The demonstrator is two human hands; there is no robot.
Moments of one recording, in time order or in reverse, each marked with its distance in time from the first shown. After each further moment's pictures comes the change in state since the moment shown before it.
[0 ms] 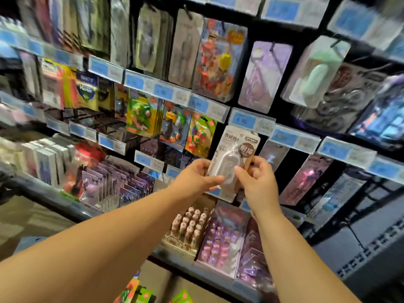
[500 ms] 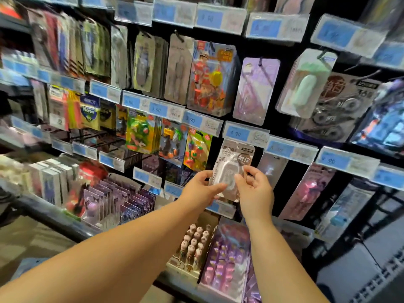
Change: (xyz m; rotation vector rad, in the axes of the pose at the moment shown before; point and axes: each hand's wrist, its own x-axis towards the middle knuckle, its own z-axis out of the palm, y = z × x) left_hand 0.033 -0.010 0.018 0.083 0.176 -0.010; right_hand 0.023 0.017 0.004 0.008 0.156 -0.026
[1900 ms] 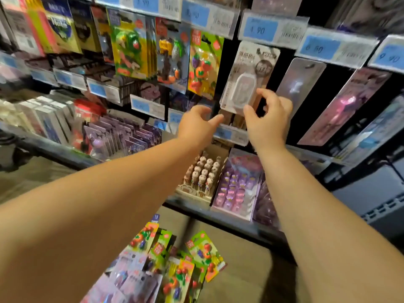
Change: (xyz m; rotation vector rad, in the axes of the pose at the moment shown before) left_hand -0.011 -0.017 -0.012 0.566 0.258 0.066; right_hand 0.006 0.037 0.009 -0.490 0.053 -0.174
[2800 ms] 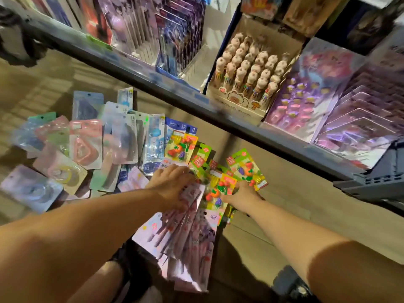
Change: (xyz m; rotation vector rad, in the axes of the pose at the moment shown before) left_hand -0.207 -0.322 -0.044 0.963 -0.948 -0.072; right_hand -0.334 0.142 0.102 -0.485 -1.293 0.808
